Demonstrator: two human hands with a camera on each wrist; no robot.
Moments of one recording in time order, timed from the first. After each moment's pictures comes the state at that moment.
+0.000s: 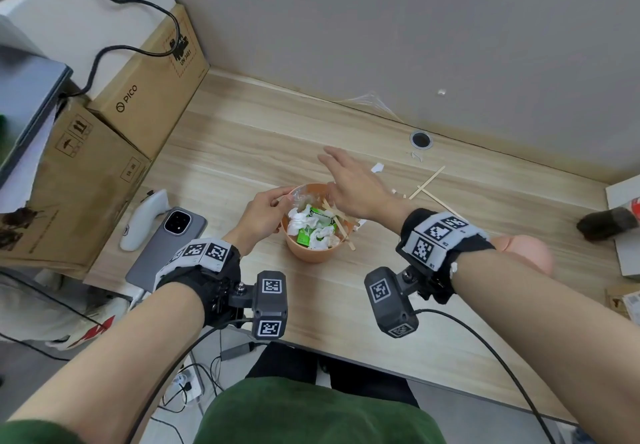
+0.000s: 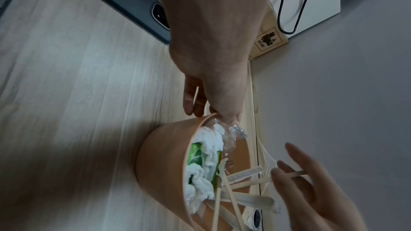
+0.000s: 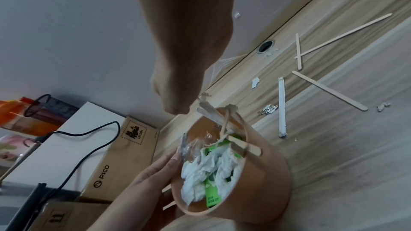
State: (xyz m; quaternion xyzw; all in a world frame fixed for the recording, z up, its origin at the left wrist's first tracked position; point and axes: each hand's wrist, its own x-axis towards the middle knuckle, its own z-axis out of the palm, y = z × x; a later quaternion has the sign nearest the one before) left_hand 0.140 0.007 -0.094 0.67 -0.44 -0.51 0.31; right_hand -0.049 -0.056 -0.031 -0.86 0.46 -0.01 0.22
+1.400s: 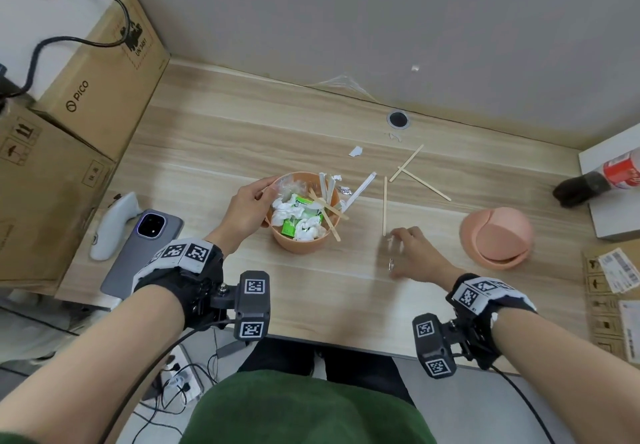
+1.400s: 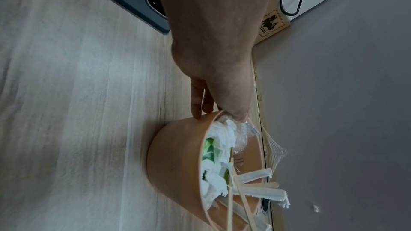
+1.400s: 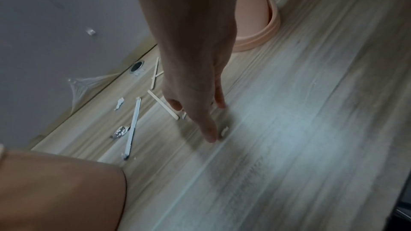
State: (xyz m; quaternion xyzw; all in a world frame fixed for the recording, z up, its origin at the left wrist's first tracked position) left_hand 0.130 0.004 -0.099 0.67 -0.46 -0.51 0.30; right_hand -0.204 0.036 -0.139 -0.65 0.64 0.09 0.39
